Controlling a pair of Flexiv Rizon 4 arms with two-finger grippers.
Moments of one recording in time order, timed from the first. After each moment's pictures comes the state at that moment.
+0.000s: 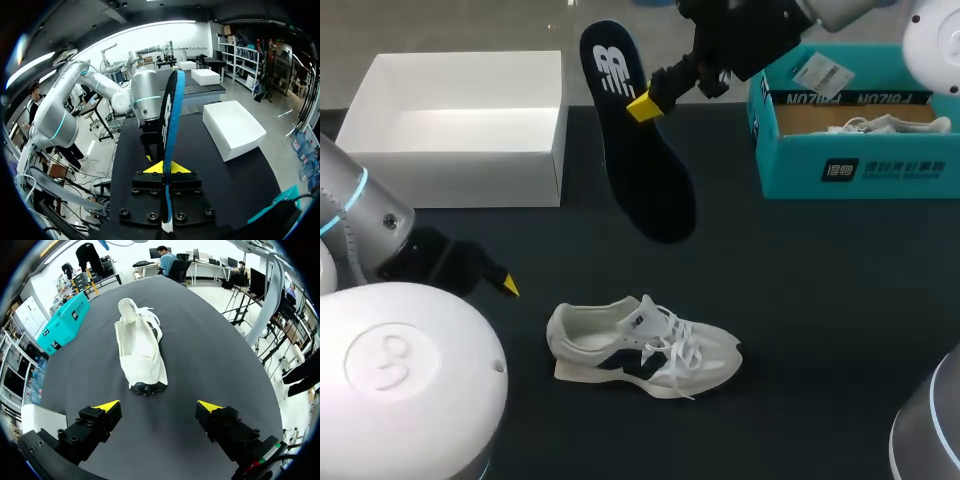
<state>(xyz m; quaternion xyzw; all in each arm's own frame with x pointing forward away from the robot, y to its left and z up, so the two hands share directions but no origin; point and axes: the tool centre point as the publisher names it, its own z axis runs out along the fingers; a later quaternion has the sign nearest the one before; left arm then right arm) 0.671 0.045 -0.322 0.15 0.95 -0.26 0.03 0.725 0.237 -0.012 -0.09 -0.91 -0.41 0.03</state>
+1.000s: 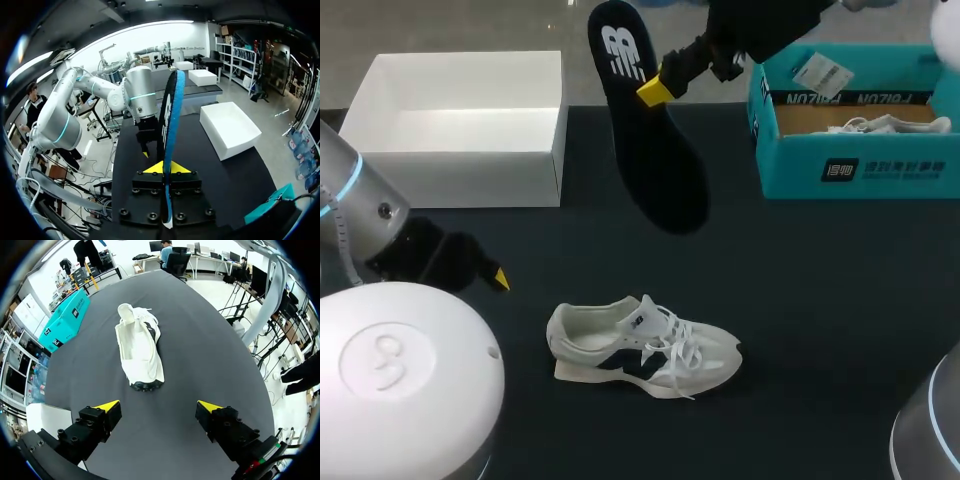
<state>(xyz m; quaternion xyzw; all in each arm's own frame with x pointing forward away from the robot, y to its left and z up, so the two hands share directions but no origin) 0.662 0.051 -0.298 0.15 0.96 -0.23 0.04 0.715 0.225 0.015 -0.10 -0.91 -0.41 0.02</state>
